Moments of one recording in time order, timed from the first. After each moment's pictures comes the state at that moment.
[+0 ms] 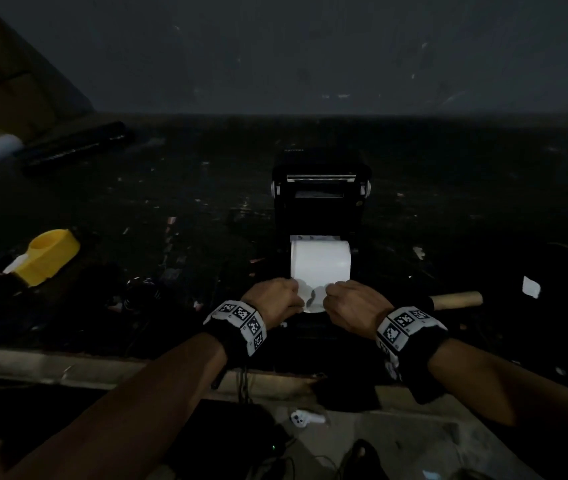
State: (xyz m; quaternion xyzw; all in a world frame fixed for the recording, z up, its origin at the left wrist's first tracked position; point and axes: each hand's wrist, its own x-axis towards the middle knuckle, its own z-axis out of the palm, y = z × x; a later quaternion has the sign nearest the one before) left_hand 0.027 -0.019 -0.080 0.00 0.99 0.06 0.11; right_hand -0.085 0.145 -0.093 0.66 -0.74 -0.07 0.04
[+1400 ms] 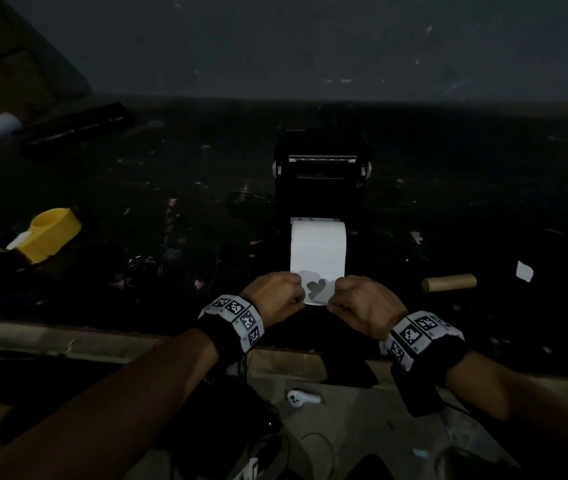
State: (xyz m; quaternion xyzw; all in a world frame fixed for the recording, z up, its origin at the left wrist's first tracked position) left_hand 0.057 0.005 -0.074 0.00 0.99 0.10 0.06; right_hand -0.053 0.184 -0.077 0.60 -0.78 0.14 -0.06
